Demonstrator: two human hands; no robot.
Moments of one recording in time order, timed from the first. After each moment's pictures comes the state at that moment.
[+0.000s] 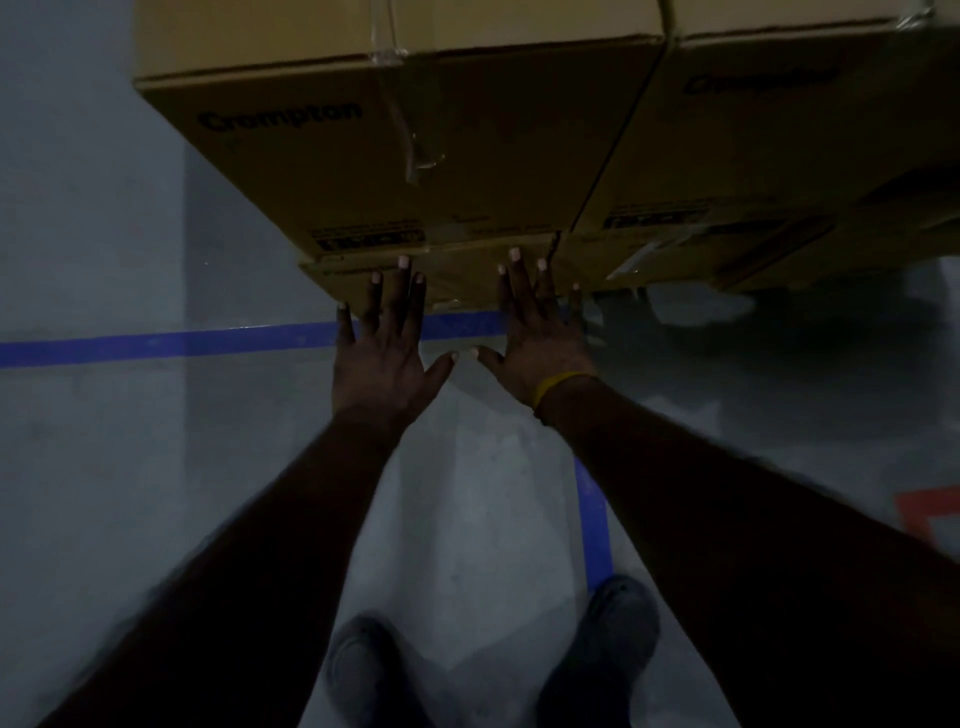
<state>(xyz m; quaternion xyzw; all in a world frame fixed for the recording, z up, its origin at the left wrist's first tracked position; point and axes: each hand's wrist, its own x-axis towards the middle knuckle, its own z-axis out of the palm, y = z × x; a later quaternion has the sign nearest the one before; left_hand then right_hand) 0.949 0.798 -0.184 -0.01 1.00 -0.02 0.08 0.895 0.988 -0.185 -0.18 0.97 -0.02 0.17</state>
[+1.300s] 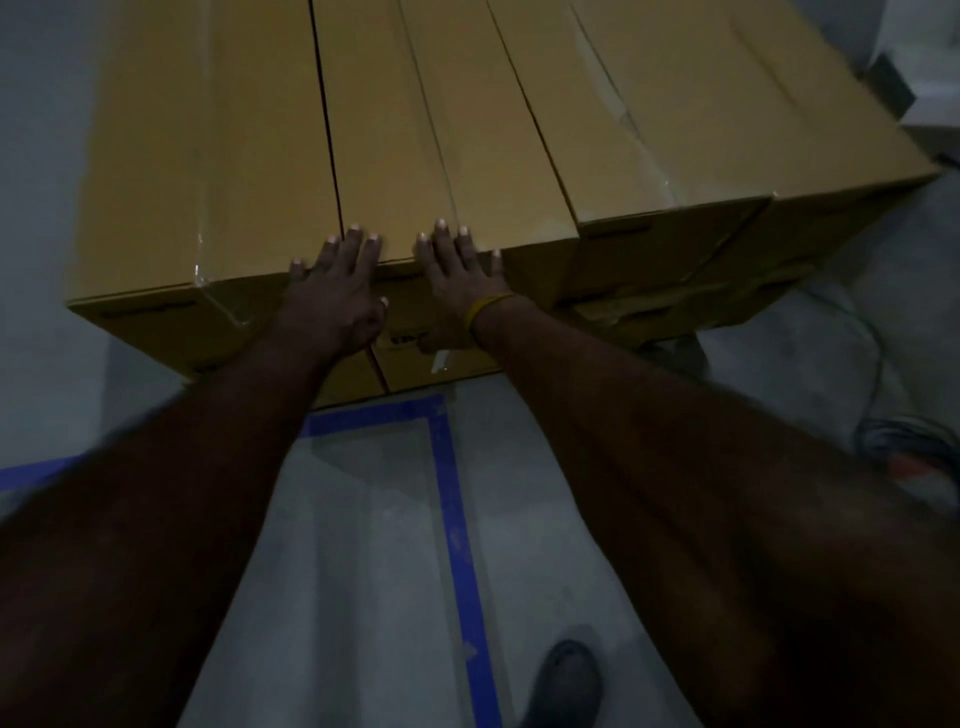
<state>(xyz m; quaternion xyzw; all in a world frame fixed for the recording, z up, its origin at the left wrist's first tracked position) 0.838 0.967 0.061 0.03 0.99 0.03 0.12 0.806 1.136 0.056 -0.21 0.96 0.01 0.21</state>
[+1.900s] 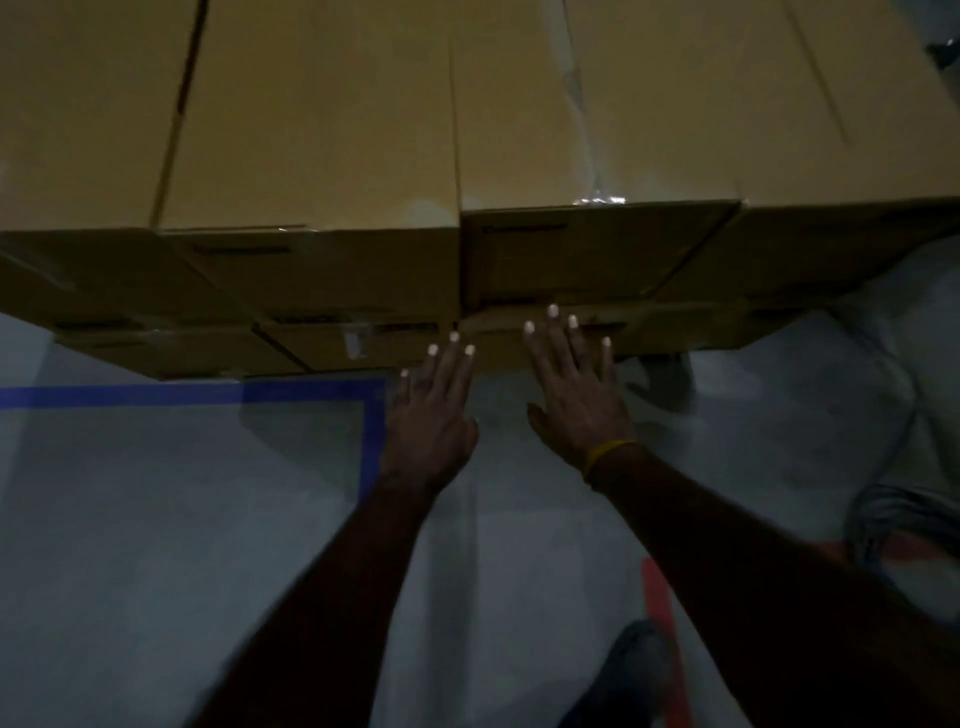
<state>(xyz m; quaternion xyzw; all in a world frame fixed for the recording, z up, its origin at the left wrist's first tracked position) 0.891 1.235 -0.078 0.02 0.99 0.10 0.09 0.834 1.423 -0.060 -0.22 0.97 0.00 0.09</state>
